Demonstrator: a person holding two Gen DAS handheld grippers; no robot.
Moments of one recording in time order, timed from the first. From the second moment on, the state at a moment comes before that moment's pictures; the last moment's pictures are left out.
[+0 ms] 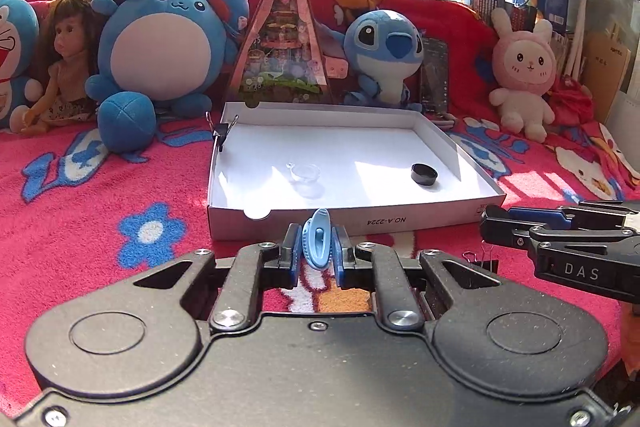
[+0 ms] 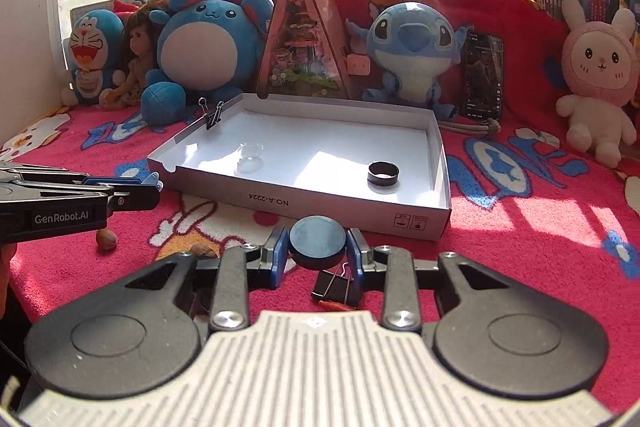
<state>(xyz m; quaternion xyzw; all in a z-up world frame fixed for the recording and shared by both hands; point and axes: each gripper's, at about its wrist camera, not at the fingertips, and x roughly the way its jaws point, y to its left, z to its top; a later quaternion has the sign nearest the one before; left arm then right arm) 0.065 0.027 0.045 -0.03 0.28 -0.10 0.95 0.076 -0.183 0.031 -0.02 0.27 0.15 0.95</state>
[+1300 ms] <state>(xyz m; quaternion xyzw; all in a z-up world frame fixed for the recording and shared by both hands) 0.236 0.035 0.031 -0.07 0.41 -0.06 0.91 0.253 -0.183 0.033 -0.01 0.44 0.08 0.90</state>
